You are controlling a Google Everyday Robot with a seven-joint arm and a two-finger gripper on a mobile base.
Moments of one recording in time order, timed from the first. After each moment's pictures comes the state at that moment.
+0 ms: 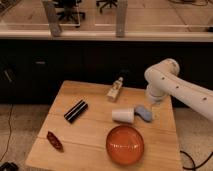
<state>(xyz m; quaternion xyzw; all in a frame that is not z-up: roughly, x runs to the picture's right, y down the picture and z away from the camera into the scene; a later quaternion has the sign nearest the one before) 0.243 0.105 0.746 -0.32 0.03 -0.04 0.95</state>
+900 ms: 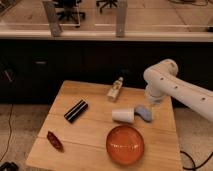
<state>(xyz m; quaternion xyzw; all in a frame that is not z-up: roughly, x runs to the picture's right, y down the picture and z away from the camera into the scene) 0.244 0.107 0.751 -0.32 0.03 -0.05 0.95</state>
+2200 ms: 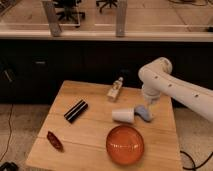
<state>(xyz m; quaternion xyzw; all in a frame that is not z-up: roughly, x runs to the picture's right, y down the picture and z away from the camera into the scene) 0.229 0.098 0.756 -0.33 0.03 -0.09 0.94</state>
